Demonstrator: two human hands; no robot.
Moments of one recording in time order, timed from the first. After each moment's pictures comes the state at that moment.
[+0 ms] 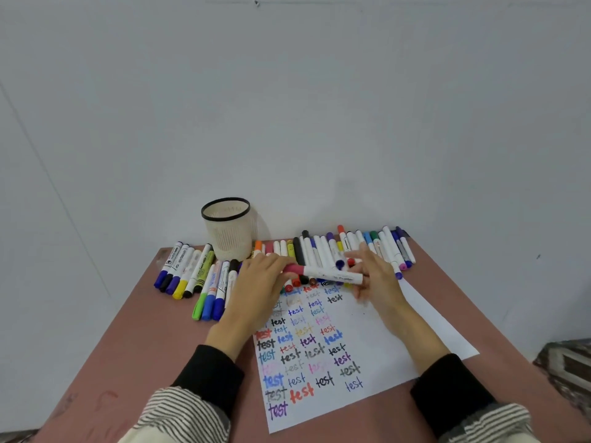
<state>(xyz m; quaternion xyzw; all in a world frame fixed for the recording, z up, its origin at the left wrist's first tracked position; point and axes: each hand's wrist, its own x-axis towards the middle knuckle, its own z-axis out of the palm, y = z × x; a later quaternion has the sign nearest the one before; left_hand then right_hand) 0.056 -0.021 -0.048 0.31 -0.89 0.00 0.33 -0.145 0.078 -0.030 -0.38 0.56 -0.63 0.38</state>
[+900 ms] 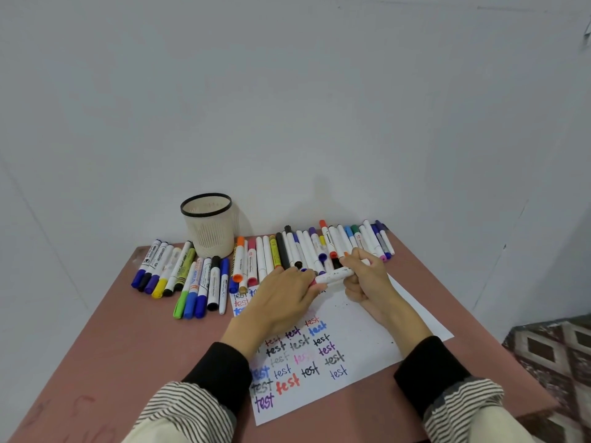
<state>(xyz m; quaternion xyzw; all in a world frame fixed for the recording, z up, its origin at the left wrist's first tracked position) 0.010 0.015 -0.040 0.26 -0.95 -0.01 0.17 -0.157 0.083 -0.035 -0.31 0.53 -0.66 0.43</state>
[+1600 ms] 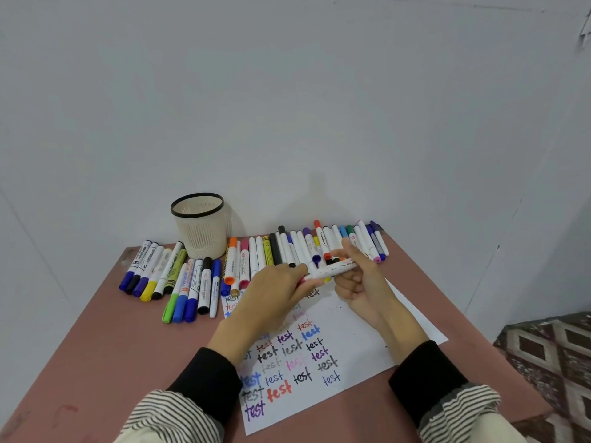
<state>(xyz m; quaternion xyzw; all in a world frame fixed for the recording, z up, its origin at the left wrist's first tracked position) 0.007 0.006 -0.037 0.27 -0.94 0.00 0.21 -0.155 0.084 -0.029 -0.24 0.42 -0.69 0.54</state>
